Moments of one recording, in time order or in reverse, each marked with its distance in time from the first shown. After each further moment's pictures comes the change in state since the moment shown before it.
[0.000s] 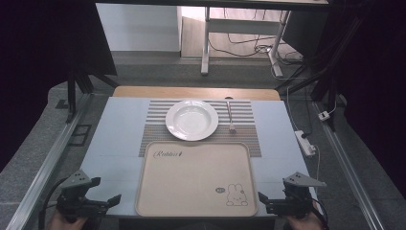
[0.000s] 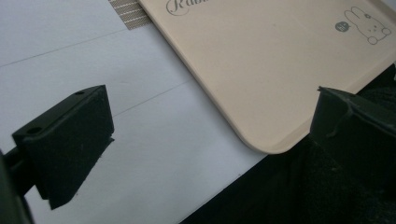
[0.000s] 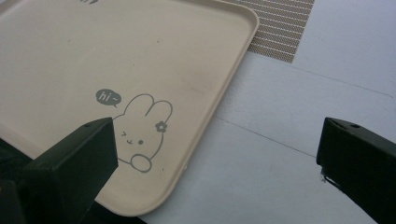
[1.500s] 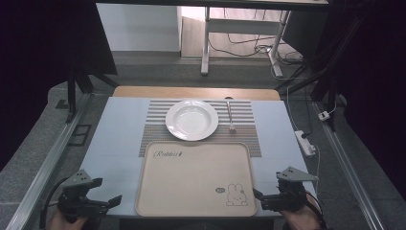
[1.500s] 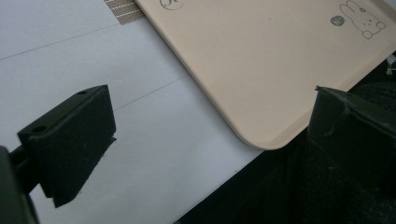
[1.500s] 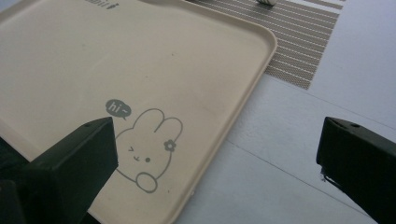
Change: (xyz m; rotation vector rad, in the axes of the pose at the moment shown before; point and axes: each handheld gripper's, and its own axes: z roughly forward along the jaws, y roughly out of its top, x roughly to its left) left arm 0.001 0.001 0.002 0.019 -0.020 0.004; right arm 0.005 0.015 0.011 -0.014 0.043 -0.081
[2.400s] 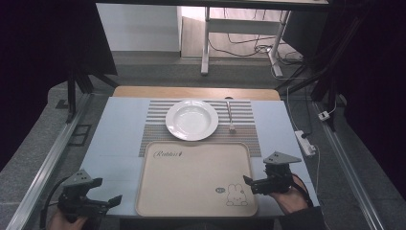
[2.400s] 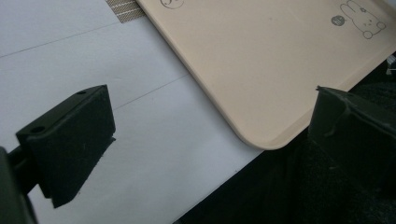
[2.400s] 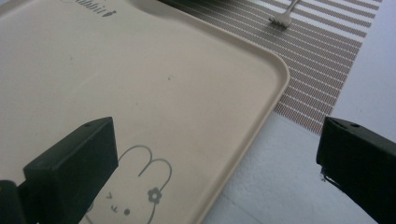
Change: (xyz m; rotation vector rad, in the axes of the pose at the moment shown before) left arm 0.001 0.000 0.001 0.005 -0.002 -0.007; right arm -0.009 0.030 0.042 0.014 0.034 -0.070
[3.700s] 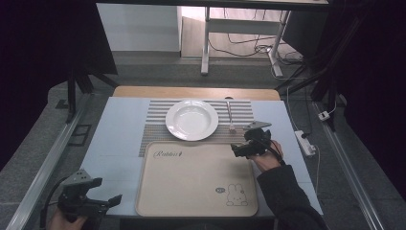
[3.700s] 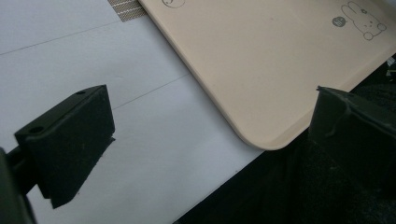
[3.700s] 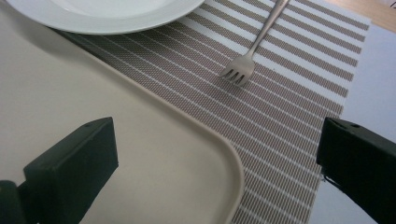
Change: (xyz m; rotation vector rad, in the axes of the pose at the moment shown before) left arm 0.001 0.000 0.000 0.003 -0.003 -0.010; right arm -0.044 0.063 0.104 0.058 -0.117 -0.044
